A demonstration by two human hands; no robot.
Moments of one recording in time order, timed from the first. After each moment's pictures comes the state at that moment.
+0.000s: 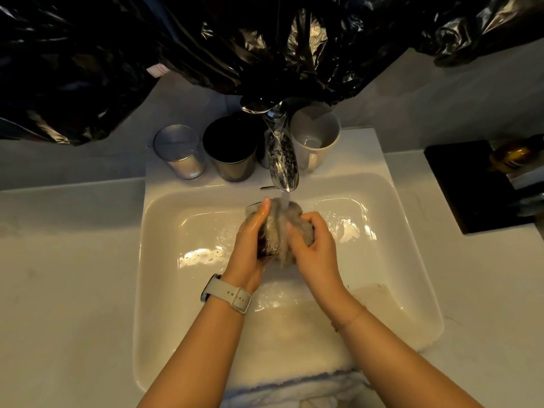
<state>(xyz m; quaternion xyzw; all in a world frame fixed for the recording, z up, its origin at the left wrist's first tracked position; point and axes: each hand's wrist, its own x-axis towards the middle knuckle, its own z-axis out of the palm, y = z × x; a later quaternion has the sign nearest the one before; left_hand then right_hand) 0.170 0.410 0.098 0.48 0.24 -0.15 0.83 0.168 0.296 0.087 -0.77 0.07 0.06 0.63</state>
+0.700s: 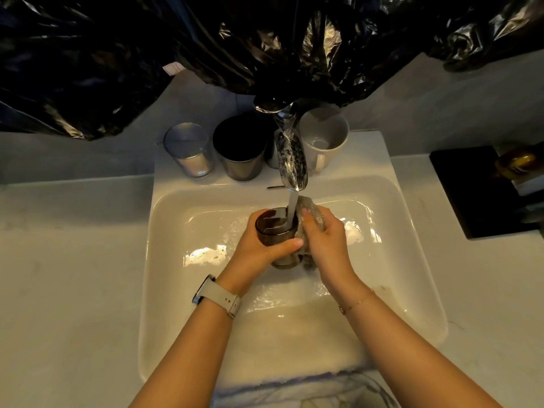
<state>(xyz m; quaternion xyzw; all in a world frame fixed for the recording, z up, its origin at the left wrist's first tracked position) 0.157 0.426 0.076 0.66 0.16 -0.14 0.72 0.188 0.296 0.093 -0.75 0.14 0.08 0.64</state>
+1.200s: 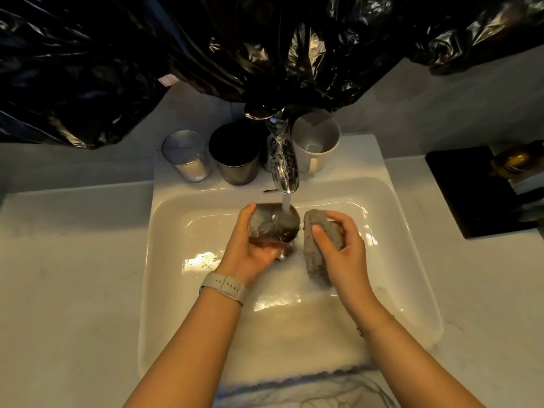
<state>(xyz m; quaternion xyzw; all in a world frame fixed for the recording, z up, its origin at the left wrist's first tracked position) 0.178 0.419 0.099 0.22 0.40 -0.18 0.87 0.164 0.257 0.100 -0.76 0.09 0.02 0.65</state>
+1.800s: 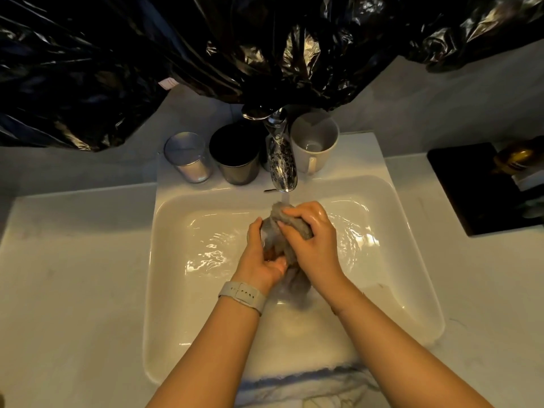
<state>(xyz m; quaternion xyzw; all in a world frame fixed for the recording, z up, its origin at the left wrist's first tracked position) 0.171 0.396 0.091 0.17 0.48 -0.15 0.85 0.178 0.292 0.097 -0.79 -0.08 -0.04 0.60</state>
